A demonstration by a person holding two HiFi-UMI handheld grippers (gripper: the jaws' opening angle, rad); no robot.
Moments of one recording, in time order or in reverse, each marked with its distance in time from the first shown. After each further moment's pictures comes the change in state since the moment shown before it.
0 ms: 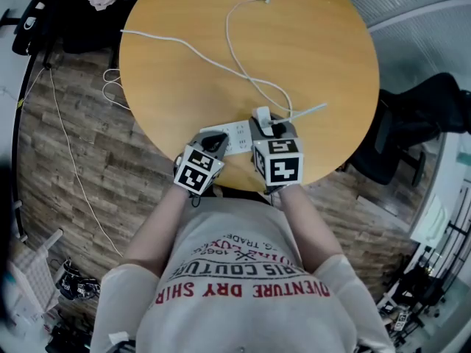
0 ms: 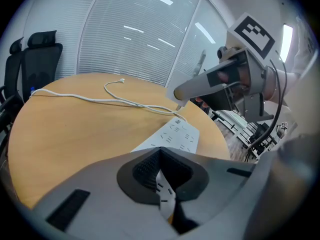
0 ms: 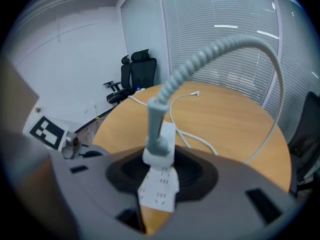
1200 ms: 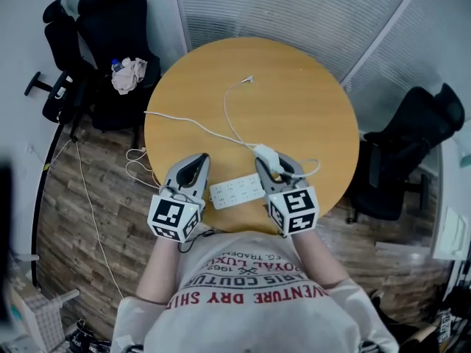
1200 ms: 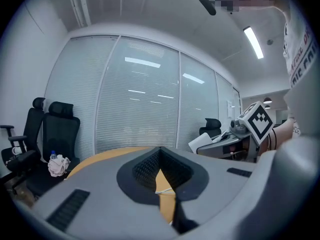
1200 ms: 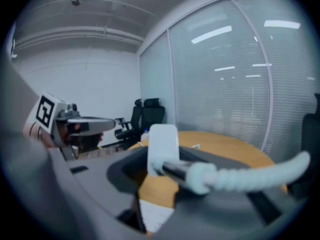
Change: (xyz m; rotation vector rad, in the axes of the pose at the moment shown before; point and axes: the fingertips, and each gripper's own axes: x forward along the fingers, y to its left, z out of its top) left arm -0.206 -0.016 0.203 0.193 -0.660 0.191; right arm -0.144 0.016 0.096 -0.086 -0.526 0.052
